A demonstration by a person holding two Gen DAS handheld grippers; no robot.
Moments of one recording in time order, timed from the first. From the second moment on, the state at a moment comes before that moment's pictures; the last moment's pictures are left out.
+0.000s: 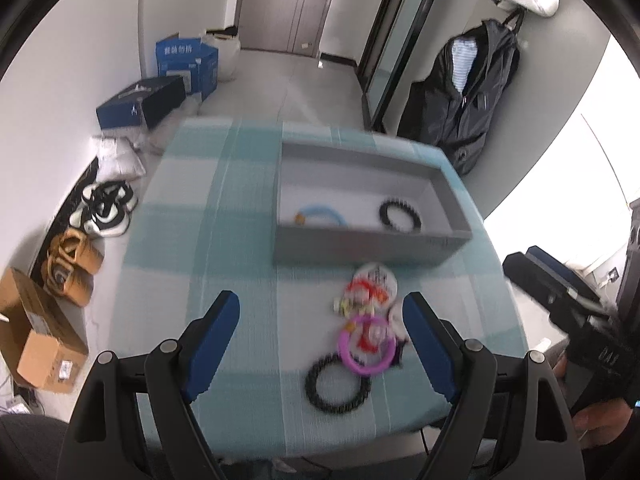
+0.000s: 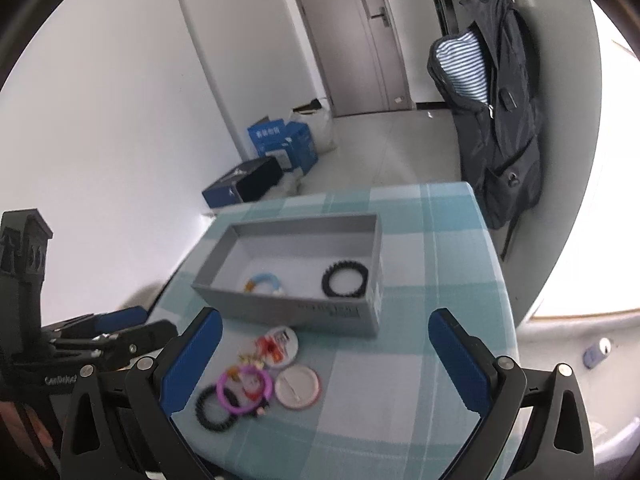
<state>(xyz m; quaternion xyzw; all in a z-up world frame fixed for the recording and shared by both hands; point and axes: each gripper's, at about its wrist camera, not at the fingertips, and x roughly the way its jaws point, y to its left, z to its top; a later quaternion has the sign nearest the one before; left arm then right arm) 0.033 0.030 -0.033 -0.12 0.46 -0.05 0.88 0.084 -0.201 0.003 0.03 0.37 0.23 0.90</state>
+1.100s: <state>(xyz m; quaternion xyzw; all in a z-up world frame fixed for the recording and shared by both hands) 0.014 -0.013 -0.079 0.02 0.51 -0.08 0.85 0.064 -0.202 -0.024 0.01 0.43 0.21 0.88</state>
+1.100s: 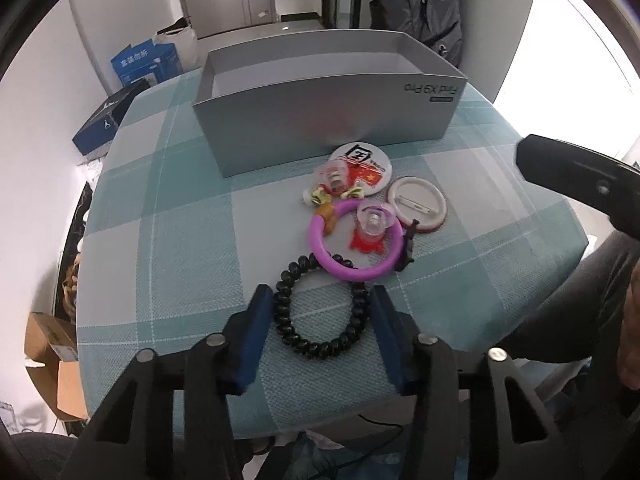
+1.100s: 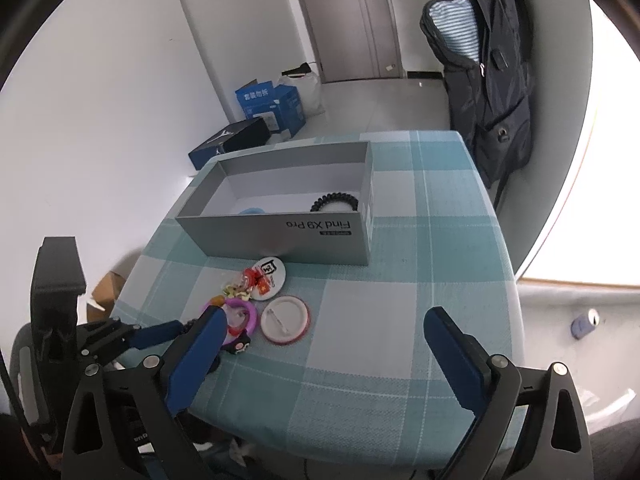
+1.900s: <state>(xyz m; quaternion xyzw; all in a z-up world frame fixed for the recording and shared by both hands) 0.014 0.051 -0.050 -0.14 0.48 -0.07 0.86 0.068 -0.172 -0.045 0.05 0.49 0.28 0.82</state>
